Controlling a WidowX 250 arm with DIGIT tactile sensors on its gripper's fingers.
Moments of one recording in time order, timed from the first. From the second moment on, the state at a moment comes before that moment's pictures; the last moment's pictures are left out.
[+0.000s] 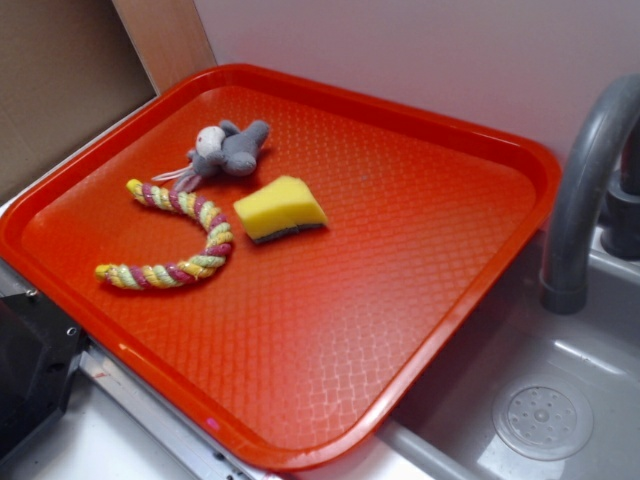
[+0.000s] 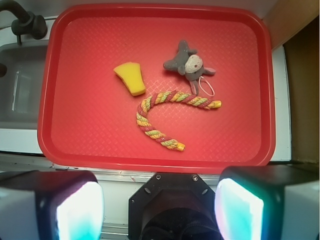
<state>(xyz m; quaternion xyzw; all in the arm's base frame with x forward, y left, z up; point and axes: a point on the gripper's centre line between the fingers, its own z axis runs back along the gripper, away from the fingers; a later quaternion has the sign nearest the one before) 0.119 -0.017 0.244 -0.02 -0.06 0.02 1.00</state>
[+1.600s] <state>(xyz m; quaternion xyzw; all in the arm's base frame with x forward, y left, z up) 0.232 -0.062 0.062 -0.03 -0.05 -0.15 0.99</state>
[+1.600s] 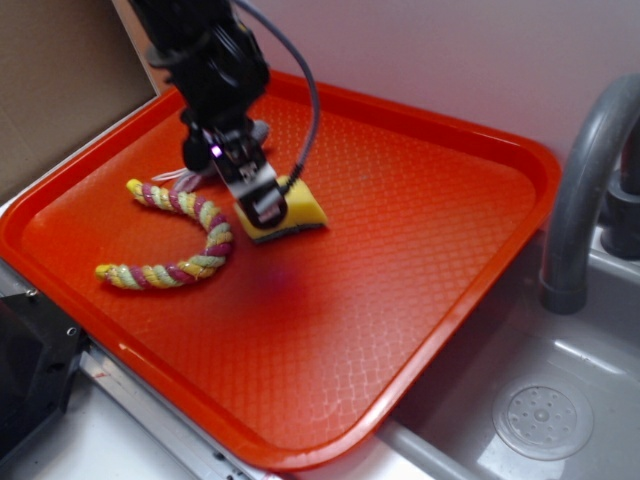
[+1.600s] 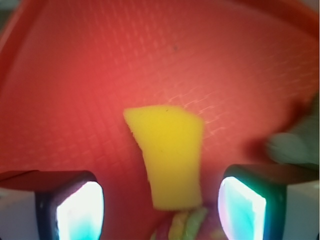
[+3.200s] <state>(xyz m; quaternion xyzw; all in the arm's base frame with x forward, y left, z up) 0.235 -0.040 0.078 -0.02 -0.03 -0.15 0.99</state>
